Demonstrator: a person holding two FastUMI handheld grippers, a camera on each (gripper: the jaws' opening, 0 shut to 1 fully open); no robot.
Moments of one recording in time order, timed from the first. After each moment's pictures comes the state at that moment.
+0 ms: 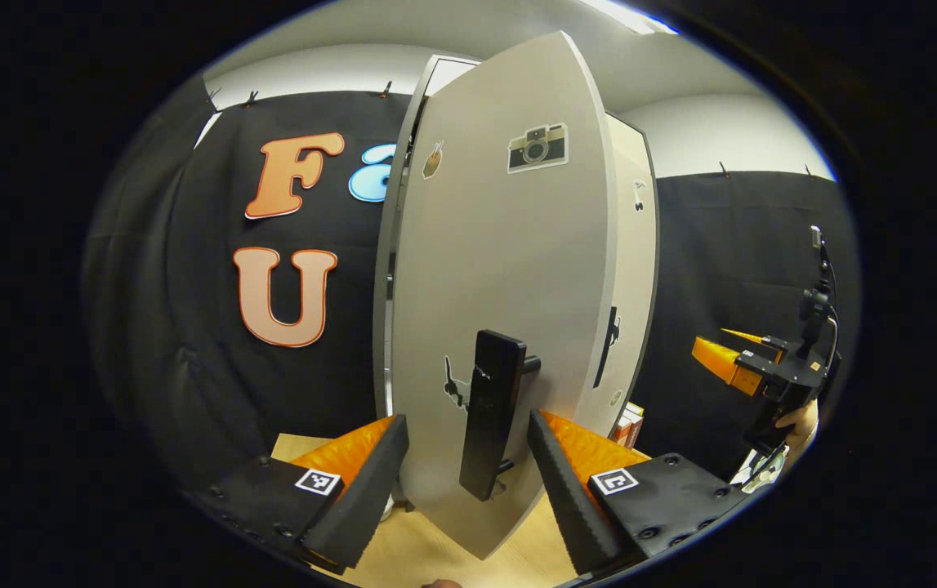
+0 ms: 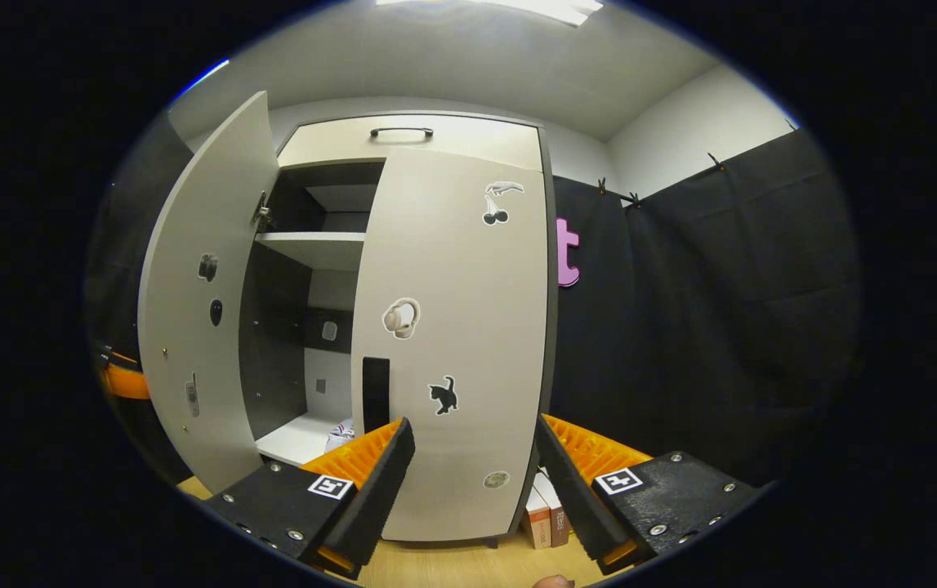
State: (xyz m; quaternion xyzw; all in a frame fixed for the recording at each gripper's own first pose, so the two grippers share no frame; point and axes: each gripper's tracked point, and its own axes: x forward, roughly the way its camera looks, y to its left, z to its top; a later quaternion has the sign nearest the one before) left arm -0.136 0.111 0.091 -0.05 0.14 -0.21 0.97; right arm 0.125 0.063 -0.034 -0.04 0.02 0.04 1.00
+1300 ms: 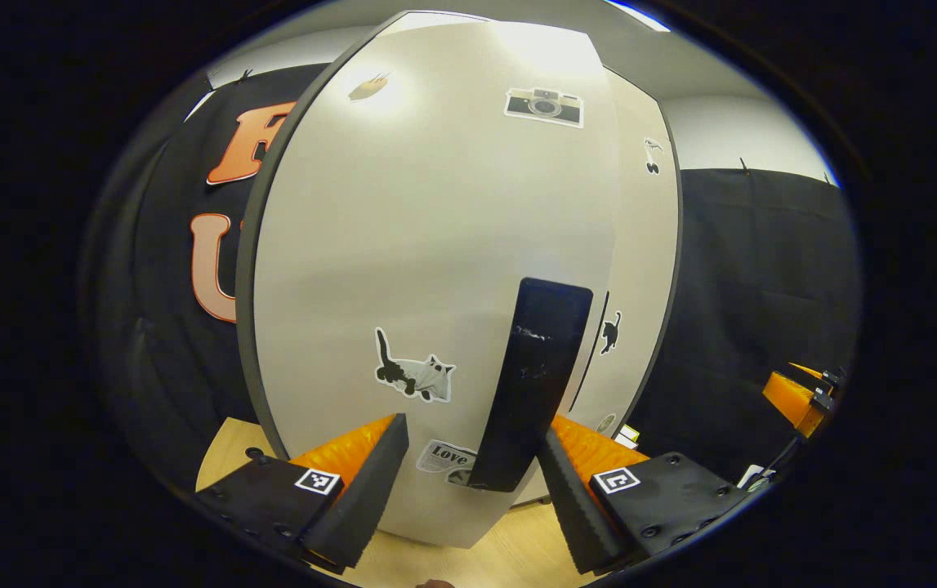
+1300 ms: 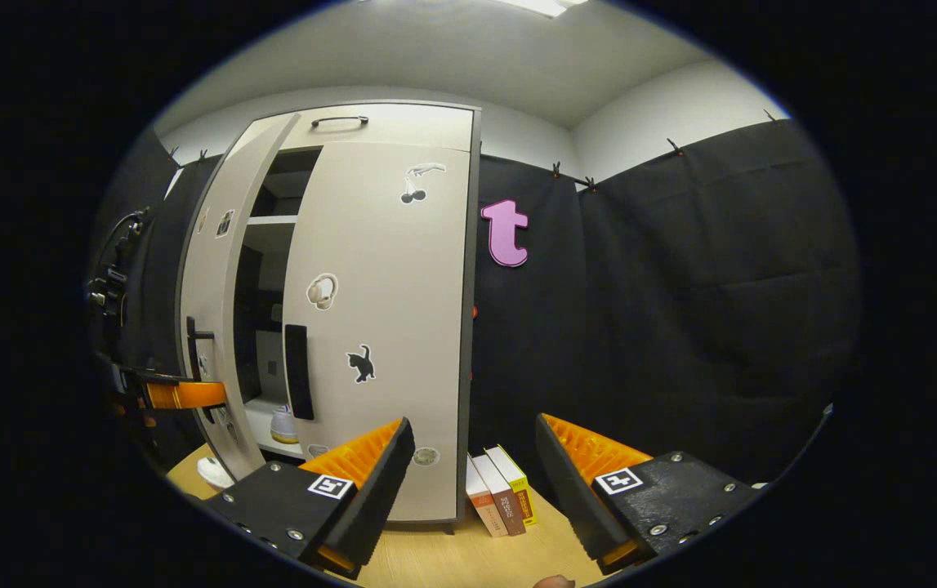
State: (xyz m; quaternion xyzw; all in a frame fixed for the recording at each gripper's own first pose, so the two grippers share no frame) left arm -0.058 -0.025 0.045 -0.08 0.16 -0.21 0.96; right arm 0.106 -0.034 -0.054 -0.03 0.04 -0.04 1.00
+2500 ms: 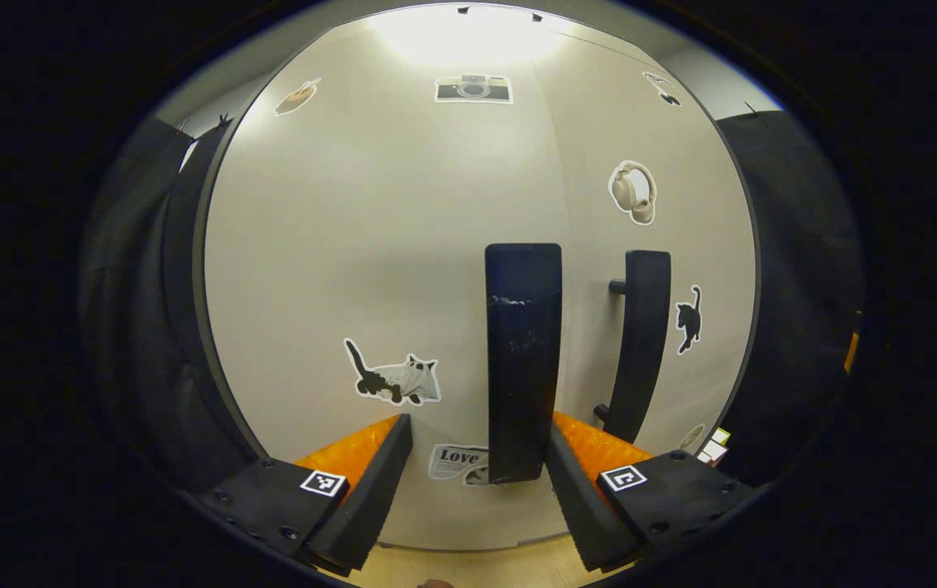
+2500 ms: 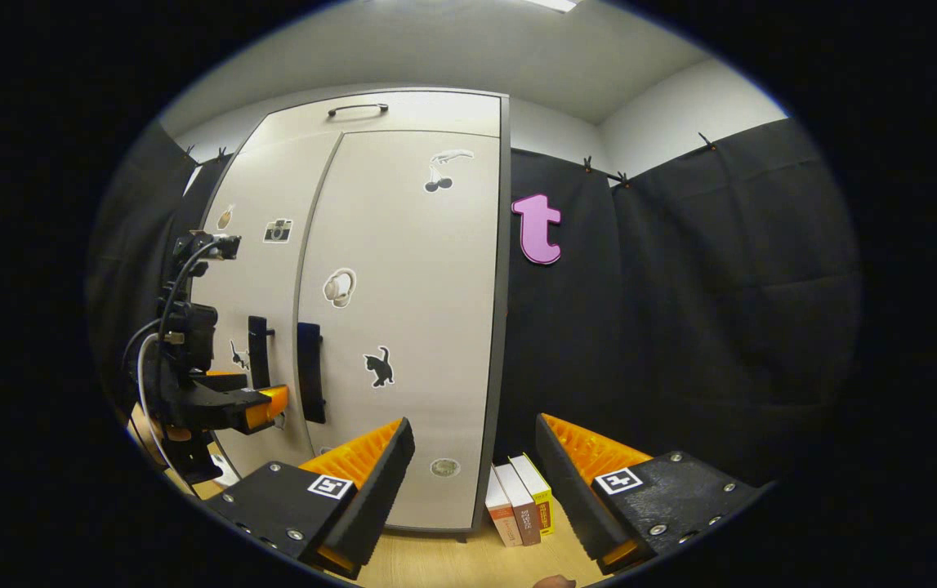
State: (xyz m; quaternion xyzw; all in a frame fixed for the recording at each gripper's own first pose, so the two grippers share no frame) left arm -0.042 -0.045 0.036 0.04 0.14 -0.09 0.98; right arm 0.152 -0.008 -0.058 -0.04 0.05 0.03 1.00
